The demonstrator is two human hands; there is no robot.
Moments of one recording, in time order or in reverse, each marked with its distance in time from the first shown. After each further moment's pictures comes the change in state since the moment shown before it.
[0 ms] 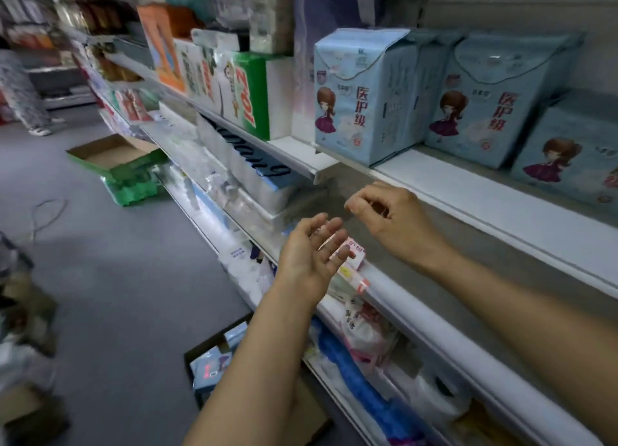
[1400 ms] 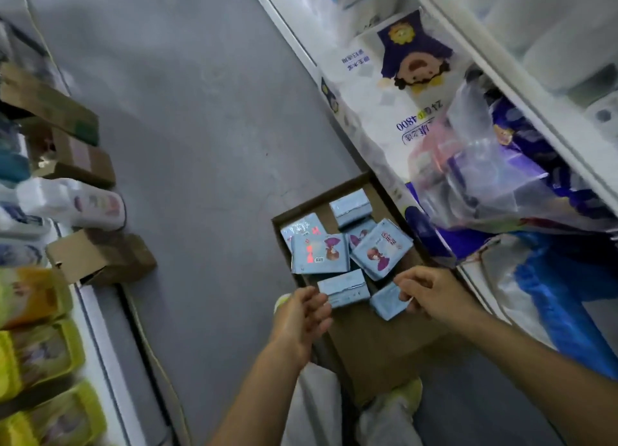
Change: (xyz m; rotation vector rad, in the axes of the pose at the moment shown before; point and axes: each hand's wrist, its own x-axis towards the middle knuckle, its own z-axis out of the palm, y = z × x) left_hand 0.265 -0.043 -0.597 0.049 0.849 -0.551; right_hand -0.081 0.212 0.610 0.291 -0.802 1.093
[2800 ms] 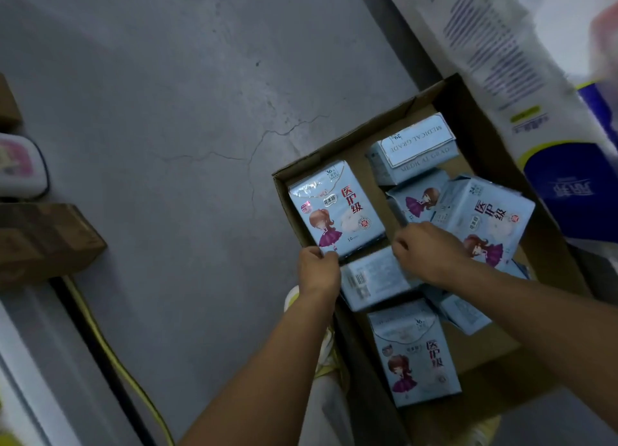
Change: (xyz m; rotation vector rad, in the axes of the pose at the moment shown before) left_hand 0.309 0.010 -0.004 0.520 0.171 0.132; right_hand 0.272 0.085 0.148 -0.839 -0.062 -0.113
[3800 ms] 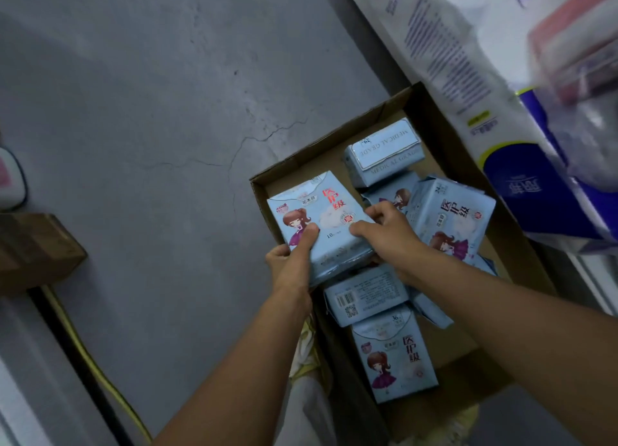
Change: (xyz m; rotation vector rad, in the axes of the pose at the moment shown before) left_hand -0.011 0.005 0.002 -0.475 -0.048 -0.057; right_hand -0.006 -0.027 -0.013 1.097 0.050 0.285
